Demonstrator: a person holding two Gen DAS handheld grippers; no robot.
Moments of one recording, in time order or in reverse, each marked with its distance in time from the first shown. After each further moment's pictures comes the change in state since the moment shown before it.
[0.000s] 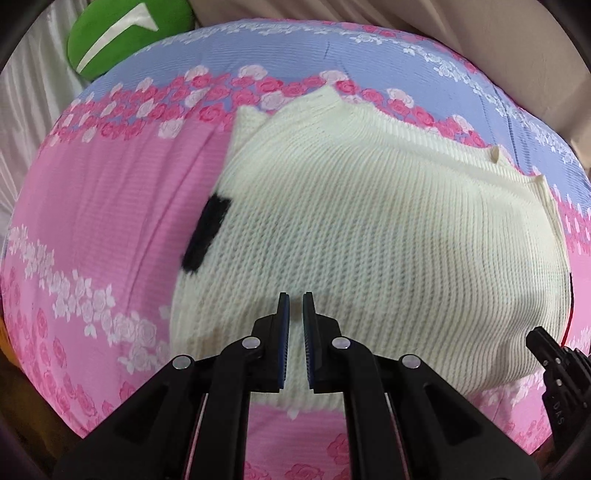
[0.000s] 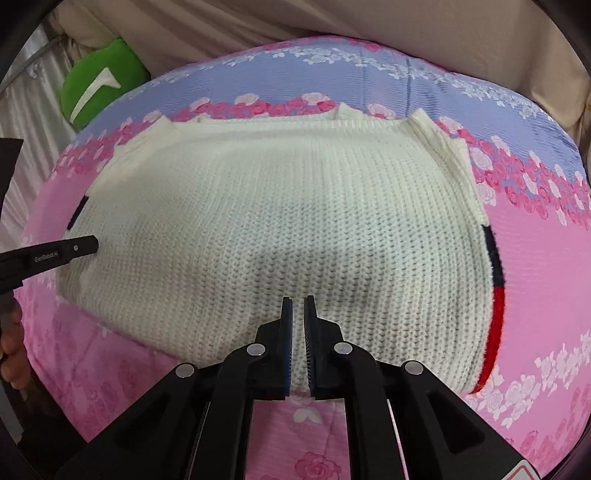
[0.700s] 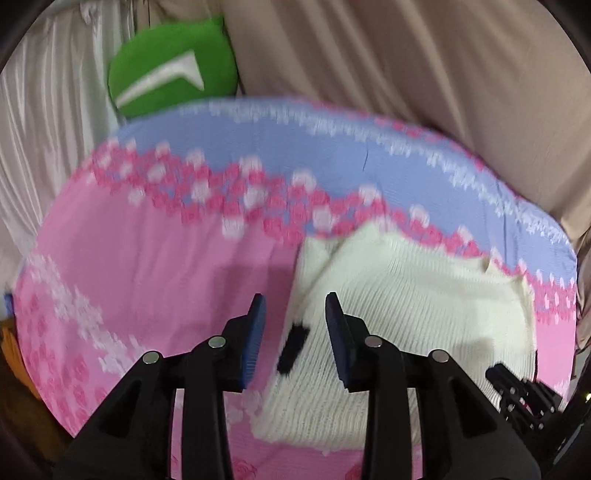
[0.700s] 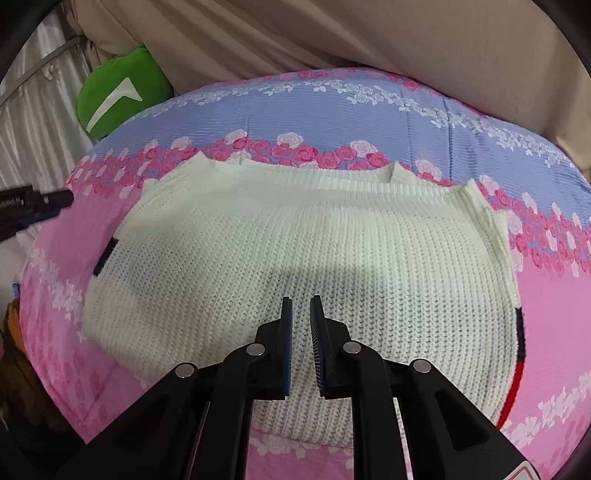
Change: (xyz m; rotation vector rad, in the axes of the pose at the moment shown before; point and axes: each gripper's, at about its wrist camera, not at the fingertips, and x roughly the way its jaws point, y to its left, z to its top) left arm -0.061 0.057 0.058 -0.105 -0.177 -0.036; right arm -0.003 0.045 0.049 -0.024 -0.071 0.038
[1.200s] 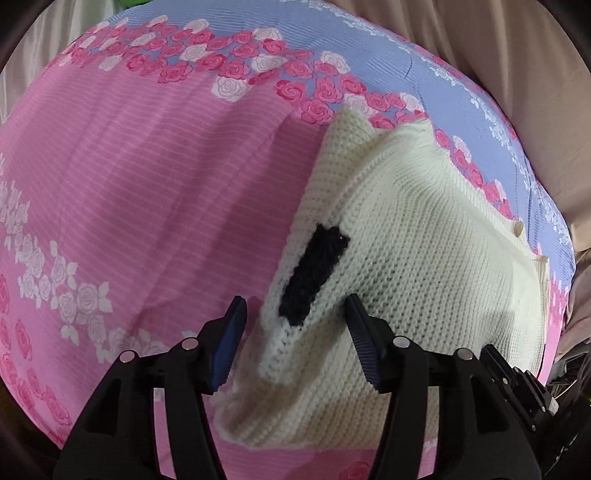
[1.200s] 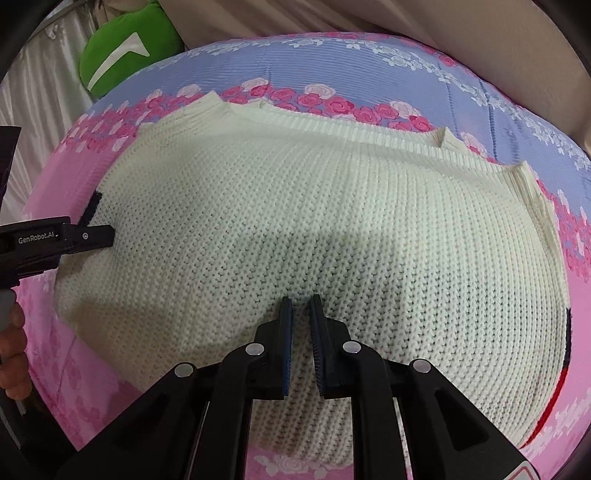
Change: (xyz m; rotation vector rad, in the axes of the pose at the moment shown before) left arm 0.093 0.019 -0.048 -0.156 0.226 -0.087; right arm 0.053 0.027 -0.012 -0.085 0.091 -0.013
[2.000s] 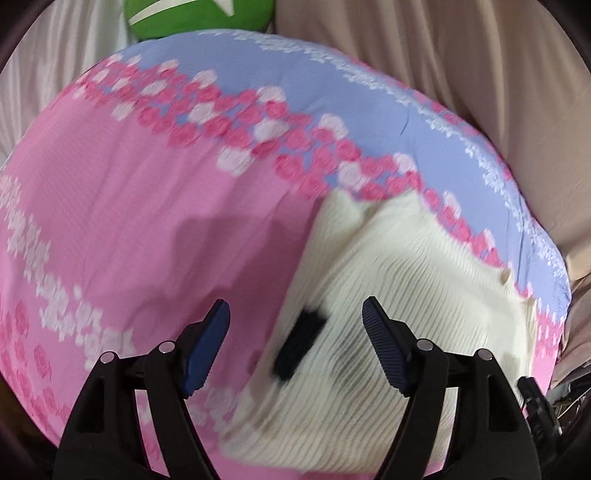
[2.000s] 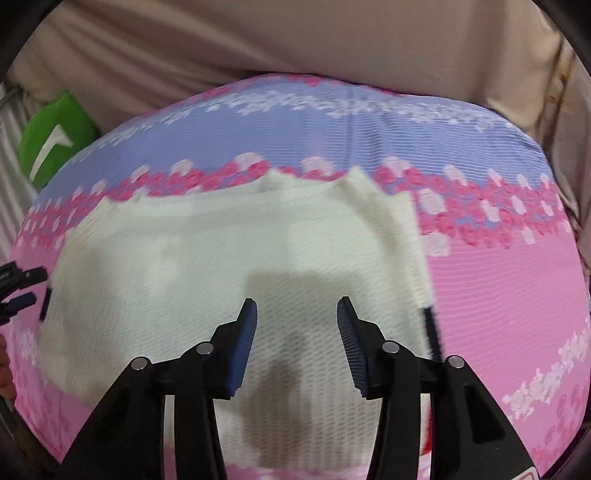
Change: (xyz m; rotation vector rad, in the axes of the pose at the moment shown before) left arm -0.033 -0.008 0.043 -0.020 -0.125 0.001; right arm -0.056 -0.130 0.004 0.284 -0.141 -0.161
